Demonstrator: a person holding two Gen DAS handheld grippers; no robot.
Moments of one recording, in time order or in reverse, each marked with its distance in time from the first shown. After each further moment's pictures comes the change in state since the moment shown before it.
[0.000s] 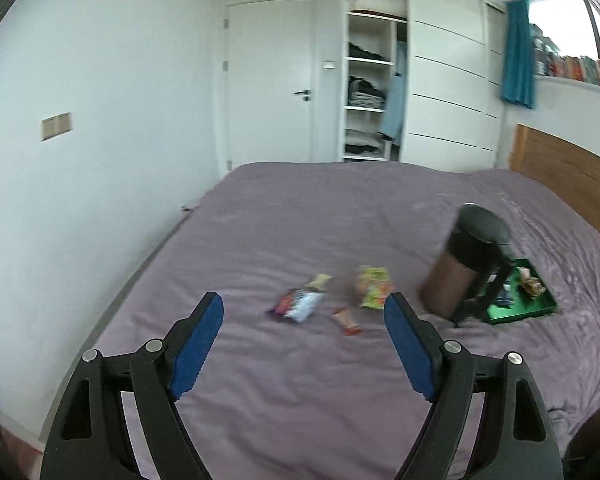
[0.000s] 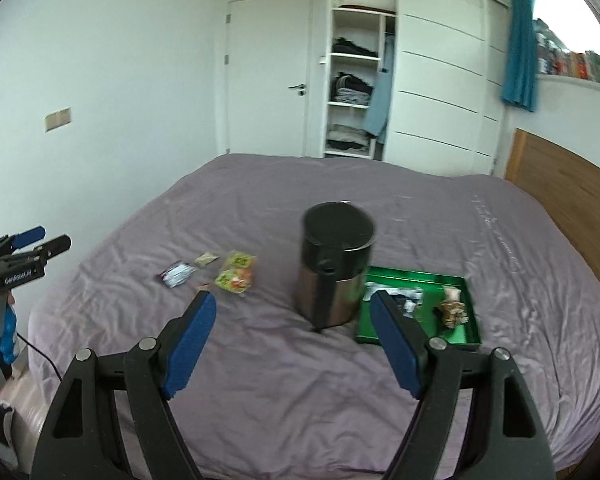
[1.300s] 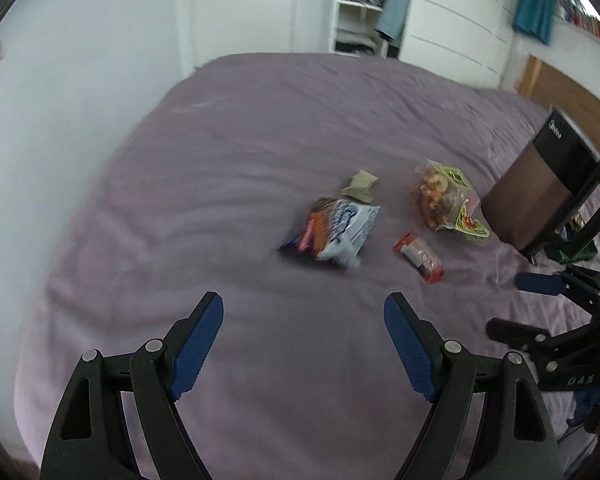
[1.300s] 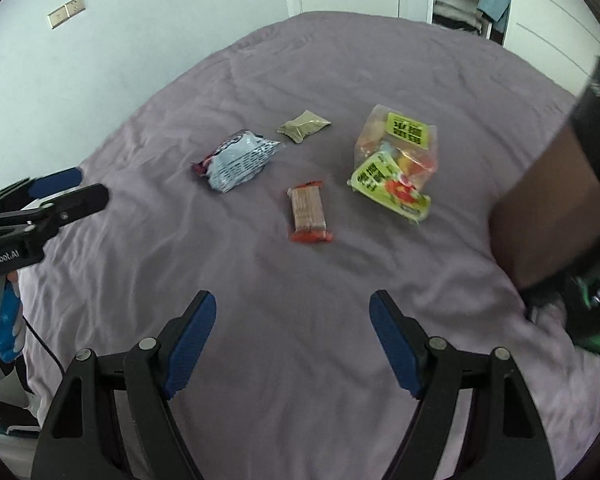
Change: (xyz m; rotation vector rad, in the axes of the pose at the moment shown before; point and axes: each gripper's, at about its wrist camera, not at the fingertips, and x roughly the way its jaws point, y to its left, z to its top) left arm 0.255 0.053 -0.049 0.072 0.351 -0.151; right arm 0.339 0.138 -0.059 -0.034 0.464 0.267
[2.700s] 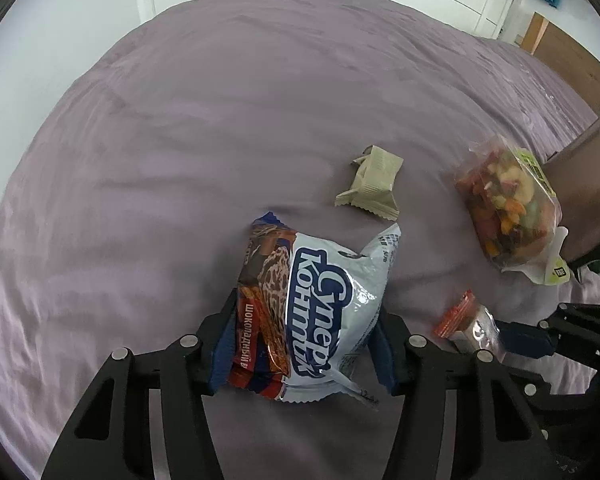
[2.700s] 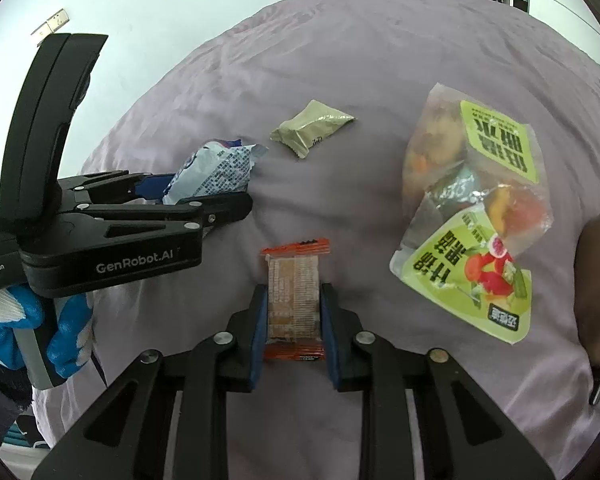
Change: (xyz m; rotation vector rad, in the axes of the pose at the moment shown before) left arm 0.141 -0.006 0.052 0.036 0.193 -0.051; right arm 0.084 -0.020 0.047 0.051 0.040 0.127
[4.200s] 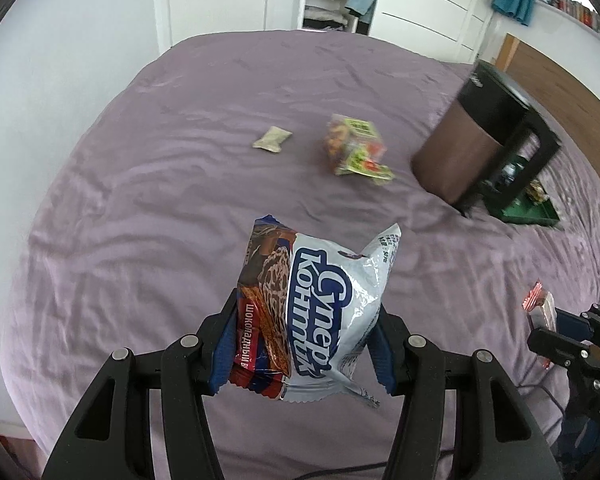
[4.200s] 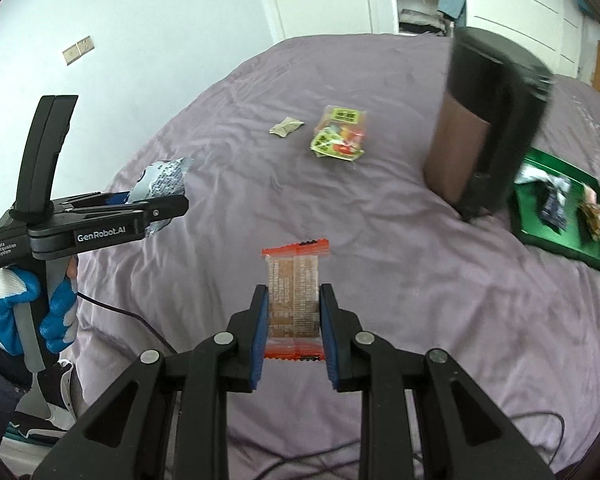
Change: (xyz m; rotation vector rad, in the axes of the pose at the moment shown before) left arm -0.181 -0.107 -0.133 -0.029 -0.112 -0.018; right arm -0.231 0.017 -0.179 0.056 -0.156 -0.112
